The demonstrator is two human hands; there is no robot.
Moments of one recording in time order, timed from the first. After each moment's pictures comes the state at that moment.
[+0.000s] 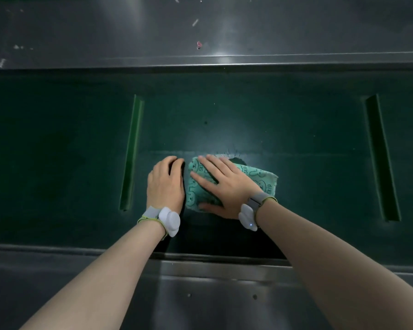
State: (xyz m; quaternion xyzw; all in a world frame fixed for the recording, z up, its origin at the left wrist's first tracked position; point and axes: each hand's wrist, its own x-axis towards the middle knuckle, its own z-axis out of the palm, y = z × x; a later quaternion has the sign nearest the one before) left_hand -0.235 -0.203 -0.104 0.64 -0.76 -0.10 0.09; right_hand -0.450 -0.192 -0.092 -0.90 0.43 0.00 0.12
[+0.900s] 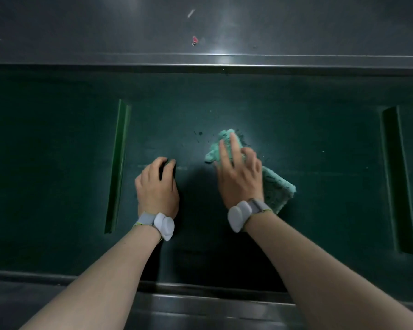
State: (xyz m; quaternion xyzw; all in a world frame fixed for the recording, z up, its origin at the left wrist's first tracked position) left_hand -0.249 -0.239 -0.151 0.68 -0.73 -0.03 0.12; right_hand -0.458 -0.241 -0.127 -0.70 0.71 -0.08 0.02
